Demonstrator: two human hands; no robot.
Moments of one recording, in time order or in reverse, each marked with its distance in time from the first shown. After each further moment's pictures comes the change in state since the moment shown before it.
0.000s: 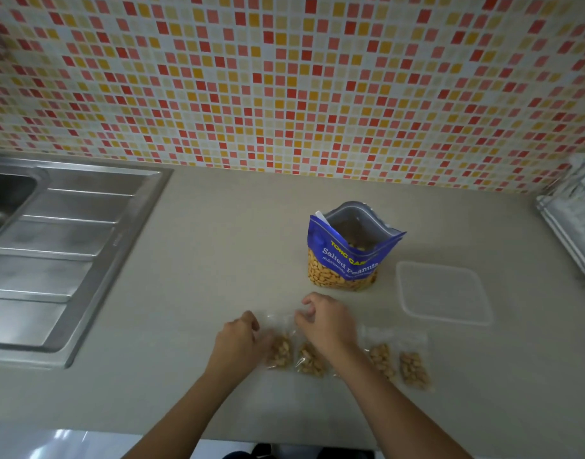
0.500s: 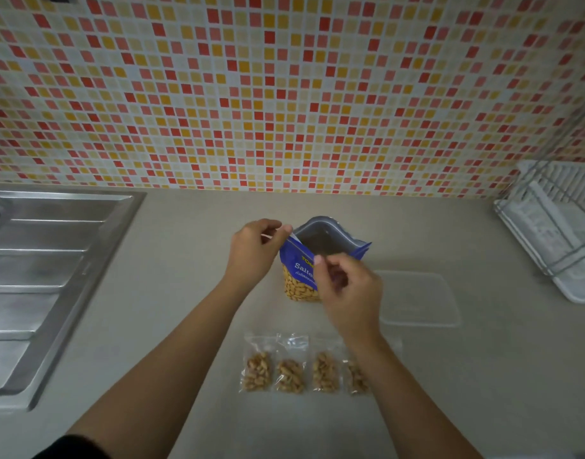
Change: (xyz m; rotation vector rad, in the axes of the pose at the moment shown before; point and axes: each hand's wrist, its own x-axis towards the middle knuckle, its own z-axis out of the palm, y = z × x) left_hand 0.086 0.128 -0.064 -0.361 0.217 0.333; right_hand -0.006 -0.023 -0.102 0.423 0.708 -0.287
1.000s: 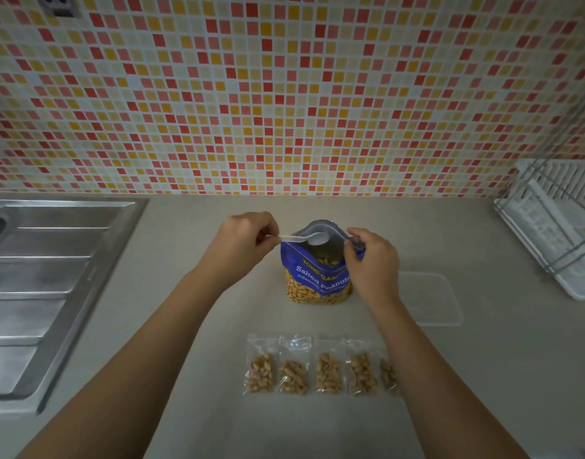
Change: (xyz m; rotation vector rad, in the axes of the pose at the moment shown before) left_hand -0.004 0.021 -0.051 0.338 -0.106 0.354; right_hand 0.048 0.046 -0.006 -0.324 -0.104 0.076
